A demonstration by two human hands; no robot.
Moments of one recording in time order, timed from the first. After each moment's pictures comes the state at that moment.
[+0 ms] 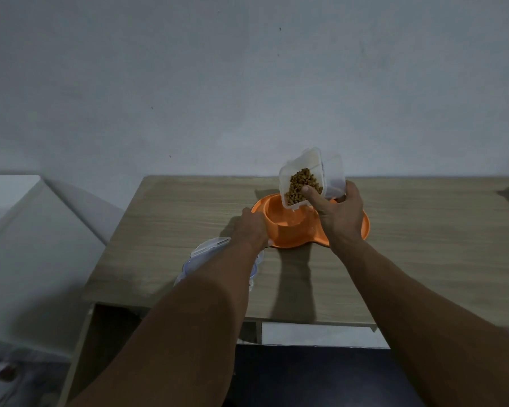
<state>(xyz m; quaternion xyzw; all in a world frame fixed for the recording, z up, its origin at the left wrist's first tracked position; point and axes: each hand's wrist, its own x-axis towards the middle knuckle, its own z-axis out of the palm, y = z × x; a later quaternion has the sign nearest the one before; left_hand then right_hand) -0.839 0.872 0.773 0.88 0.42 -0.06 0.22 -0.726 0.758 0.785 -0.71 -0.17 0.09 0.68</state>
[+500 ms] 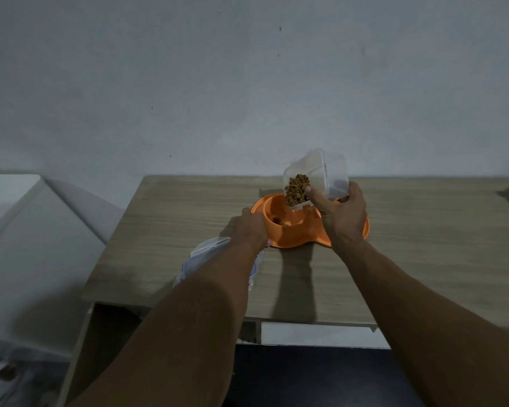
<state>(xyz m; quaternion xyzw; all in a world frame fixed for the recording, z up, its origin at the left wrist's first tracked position) -0.840 0.871 0.771 0.88 0.43 -0.05 0.22 -0.722 0.757 0.781 -0.73 -0.16 0.05 0.66</state>
